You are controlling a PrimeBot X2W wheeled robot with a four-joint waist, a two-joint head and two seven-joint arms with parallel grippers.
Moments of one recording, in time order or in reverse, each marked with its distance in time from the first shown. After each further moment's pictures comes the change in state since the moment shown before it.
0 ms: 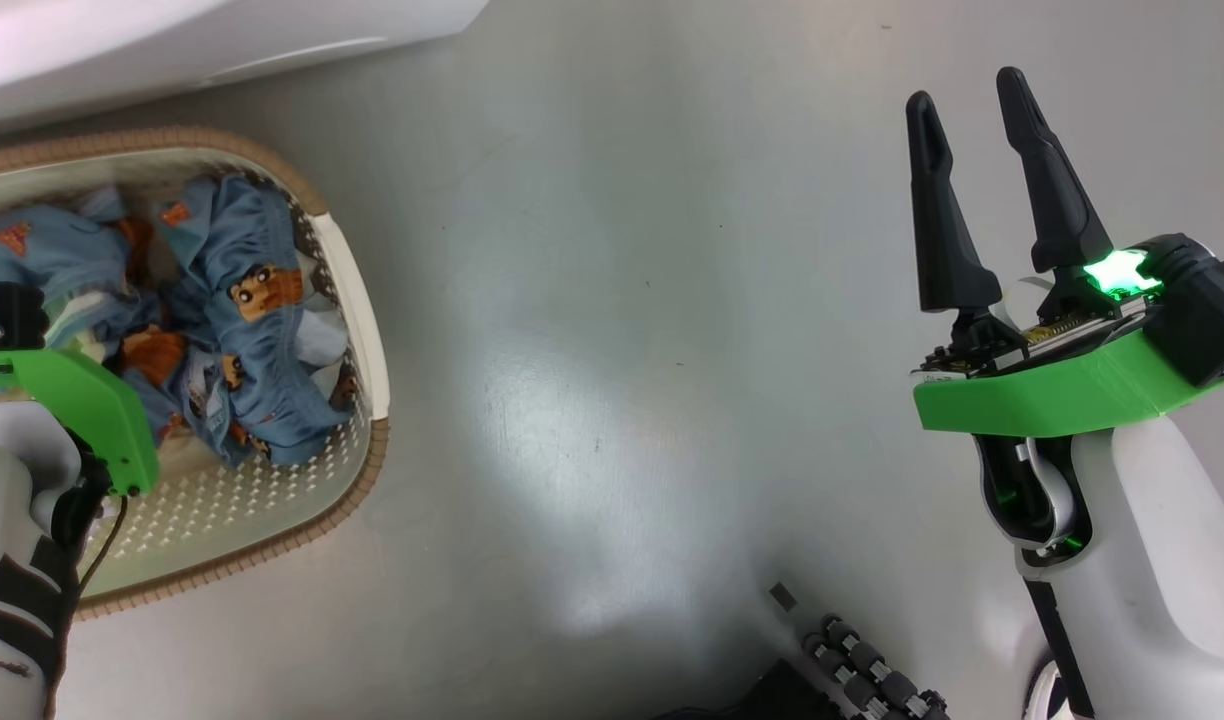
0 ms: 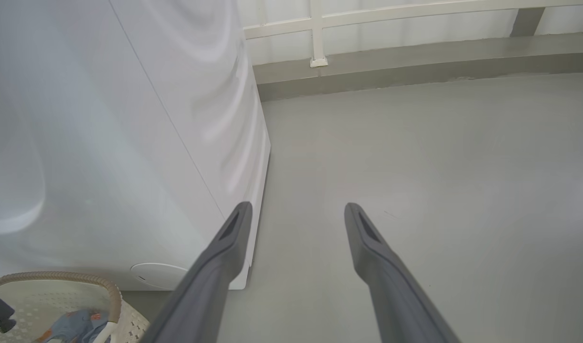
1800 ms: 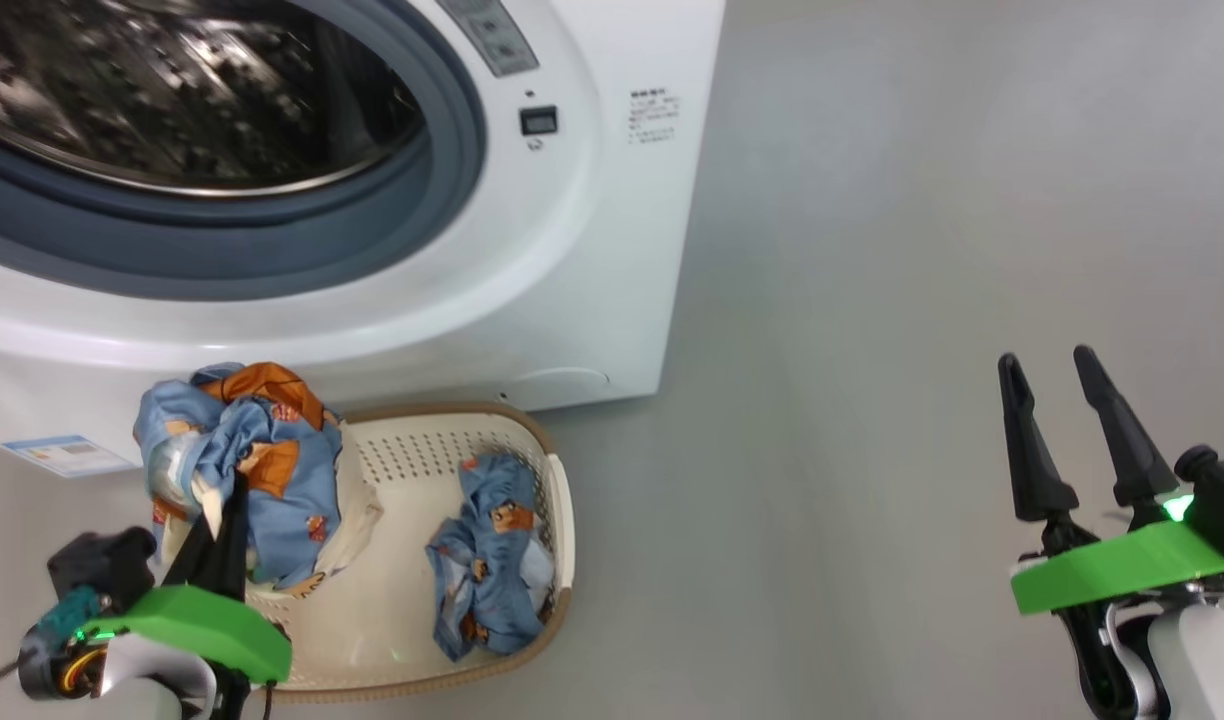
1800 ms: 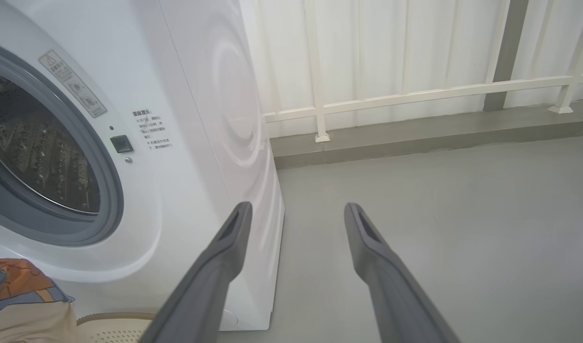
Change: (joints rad) left arm 0.607 -0.142 0.330 -0.588 0.104 0.010 -0.311; right arm 0.334 -0.107 -0.103 0.109 0.036 0.000 0.000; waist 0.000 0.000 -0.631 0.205
